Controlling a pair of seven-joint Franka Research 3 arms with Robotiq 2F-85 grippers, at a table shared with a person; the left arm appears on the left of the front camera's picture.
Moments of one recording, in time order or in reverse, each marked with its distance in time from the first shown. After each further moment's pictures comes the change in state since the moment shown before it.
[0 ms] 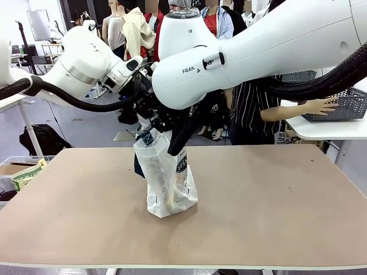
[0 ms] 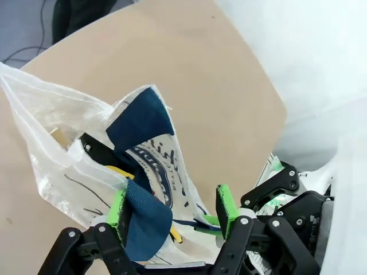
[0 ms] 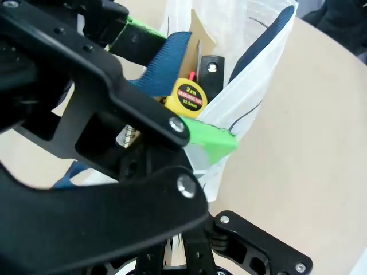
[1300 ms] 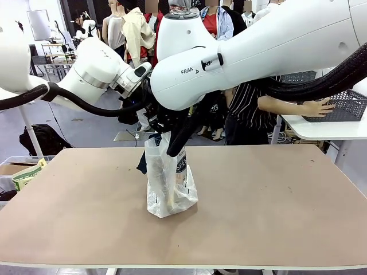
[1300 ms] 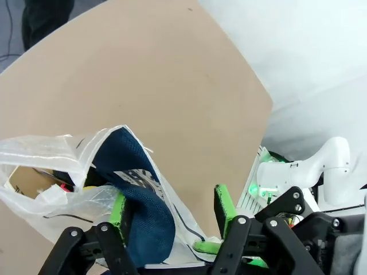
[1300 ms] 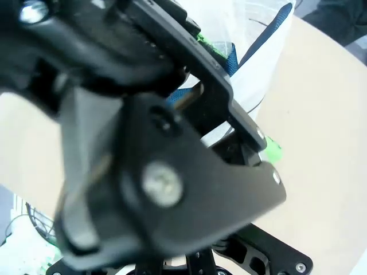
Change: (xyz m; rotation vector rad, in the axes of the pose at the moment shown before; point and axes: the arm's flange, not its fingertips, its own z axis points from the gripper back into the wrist) left arm 0.012 0.010 -0.034 -0.098 0.042 -0.048; right arm -0.001 0.004 -0.001 0.003 0.002 0.015
